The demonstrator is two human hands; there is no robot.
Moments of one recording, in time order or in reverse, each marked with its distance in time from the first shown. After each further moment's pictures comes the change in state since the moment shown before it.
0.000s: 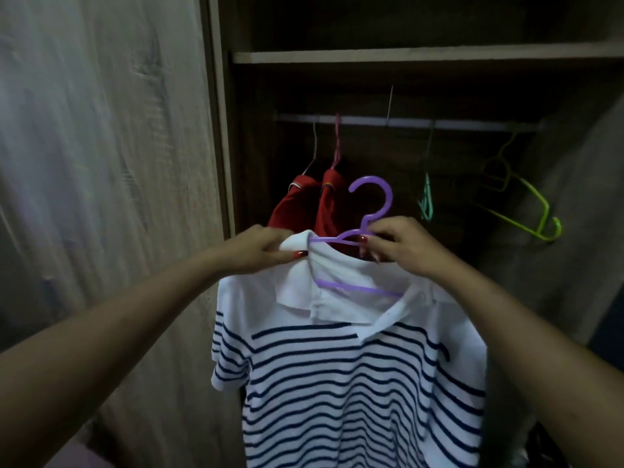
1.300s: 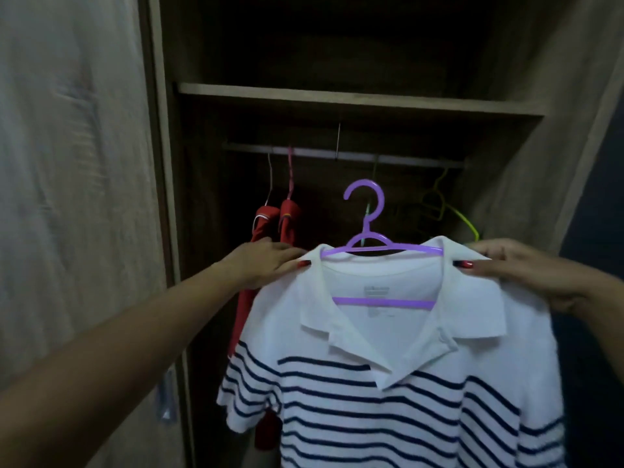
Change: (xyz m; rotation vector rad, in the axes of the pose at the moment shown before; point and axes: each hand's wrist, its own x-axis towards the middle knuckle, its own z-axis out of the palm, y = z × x) left_hand 0.099 0.000 0.039 0.339 -0.086 0.016; right_hand -0.111 -0.004 -0.148 0.323 -0.078 0.496
